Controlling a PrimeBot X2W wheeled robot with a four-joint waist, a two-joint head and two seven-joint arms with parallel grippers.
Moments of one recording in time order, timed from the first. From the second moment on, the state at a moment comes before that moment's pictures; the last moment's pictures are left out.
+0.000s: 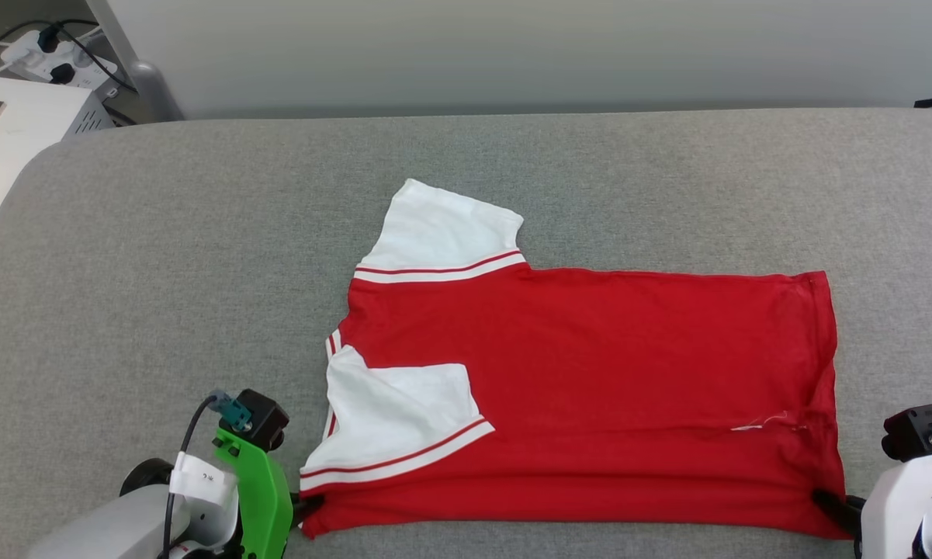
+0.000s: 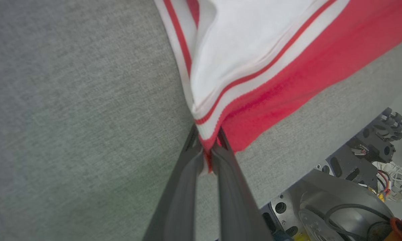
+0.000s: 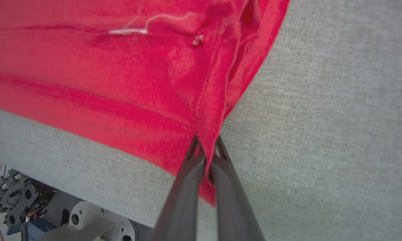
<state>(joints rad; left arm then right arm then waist) -0.58 0.75 -1.28 0.35 -1.21 -0.10 0.25 -0.07 -0.67 0.40 0.23 0.85 0.13 0.44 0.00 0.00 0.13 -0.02</state>
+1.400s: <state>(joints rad) -1.36 0.61 -1.12 0.62 -1.12 -0.12 0.53 -0.19 -0.27 0.11 -0.07 0.30 0.13 -0.18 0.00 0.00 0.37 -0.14</state>
